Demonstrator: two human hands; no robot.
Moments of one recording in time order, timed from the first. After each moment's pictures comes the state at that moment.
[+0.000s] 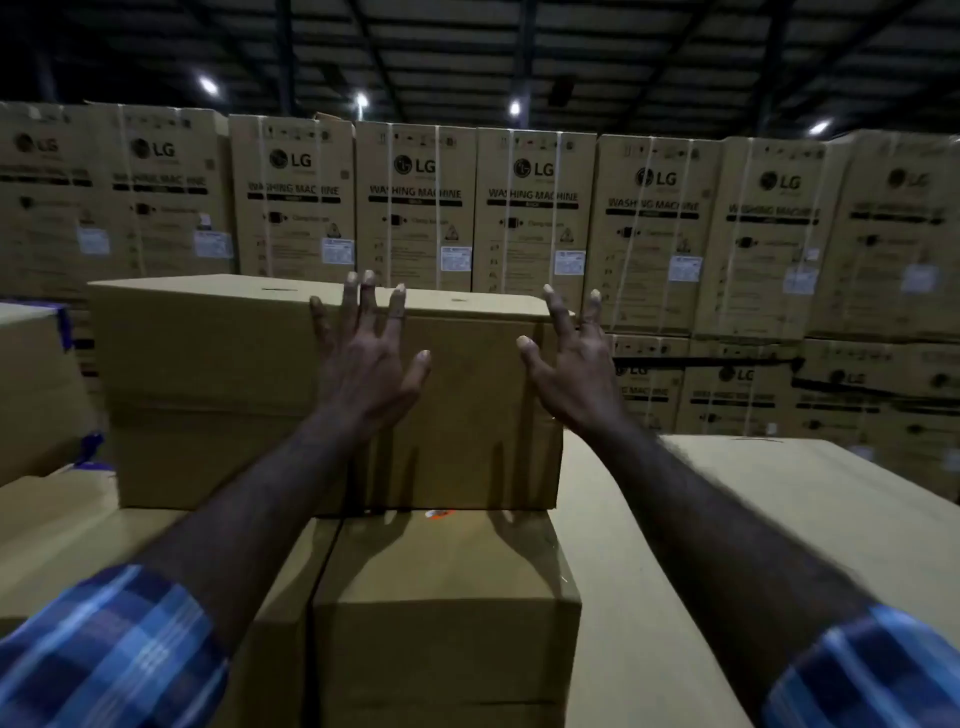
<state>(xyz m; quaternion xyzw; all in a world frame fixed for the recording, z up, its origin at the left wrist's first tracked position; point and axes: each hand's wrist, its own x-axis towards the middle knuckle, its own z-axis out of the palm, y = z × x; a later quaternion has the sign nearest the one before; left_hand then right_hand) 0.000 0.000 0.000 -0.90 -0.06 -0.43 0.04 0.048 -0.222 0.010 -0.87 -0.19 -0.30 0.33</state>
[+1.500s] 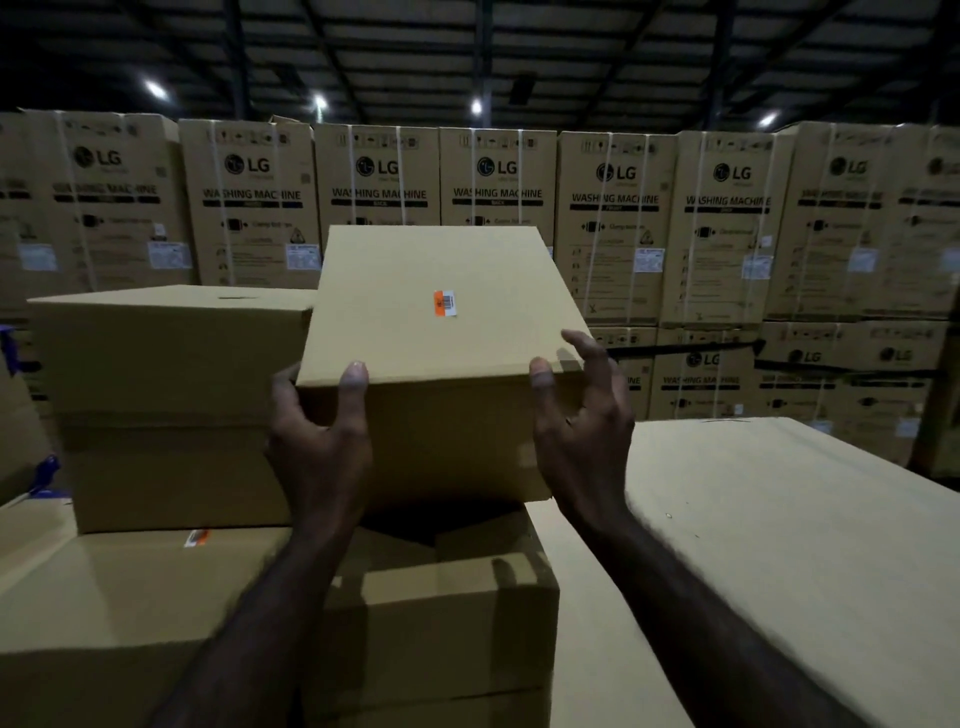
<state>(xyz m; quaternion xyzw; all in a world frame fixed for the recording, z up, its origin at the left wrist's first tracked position) -0.075 -0.055 -0.039 -0.64 -0.06 -0.55 -0.53 -0.029 -0.237 -0.037 -0.70 -0.17 -0.46 0.52</state>
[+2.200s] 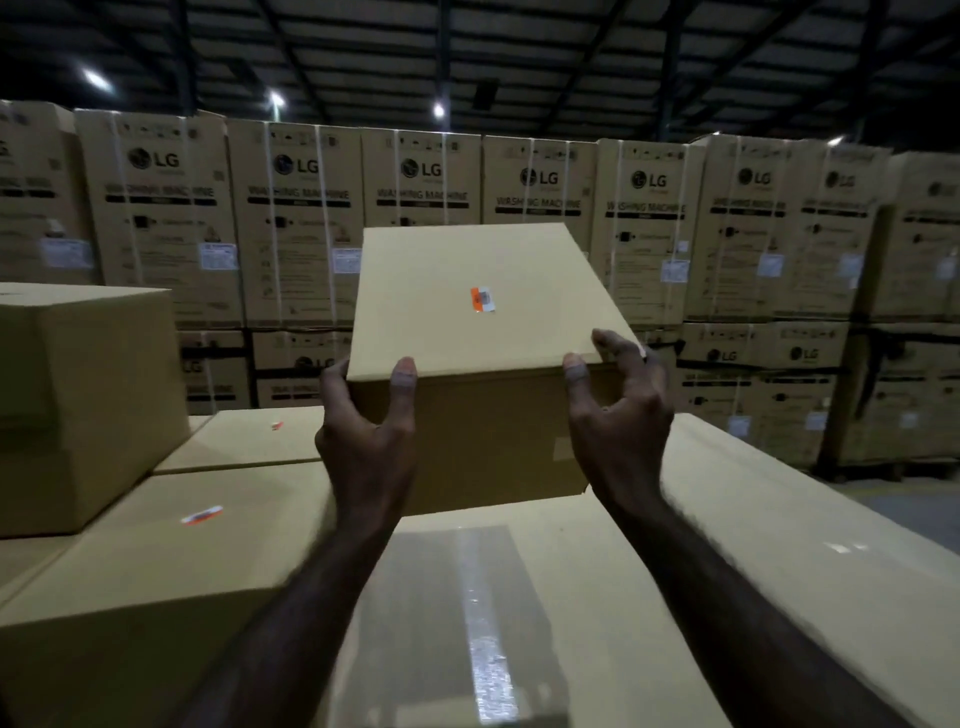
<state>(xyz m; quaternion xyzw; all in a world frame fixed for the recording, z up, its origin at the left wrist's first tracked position) -0.035 -0.330 -0.040 -0.64 -0.02 -0.53 -0.56 0.000 -0.512 -0.033 -0.70 -0.10 -0.51 0.49</state>
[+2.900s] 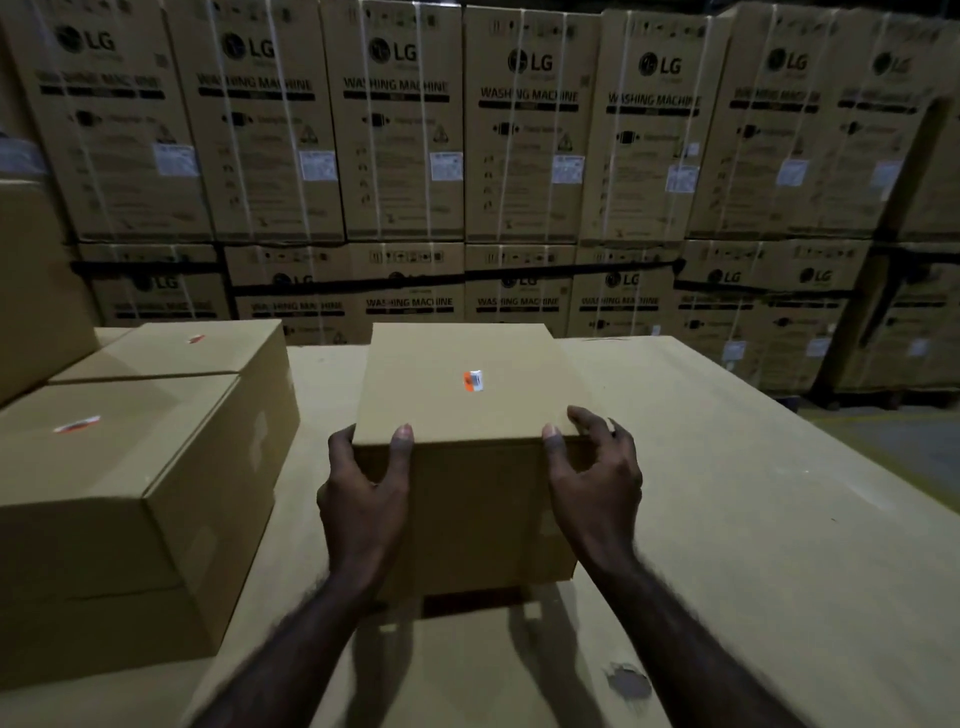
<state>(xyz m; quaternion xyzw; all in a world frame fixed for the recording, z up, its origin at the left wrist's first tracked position) -0.024 -0.463 -0.170 -0.75 -0.11 -0.37 -0.54 0.019 -0.652 -0.174 -0.80 -0.01 -0.34 0.49</state>
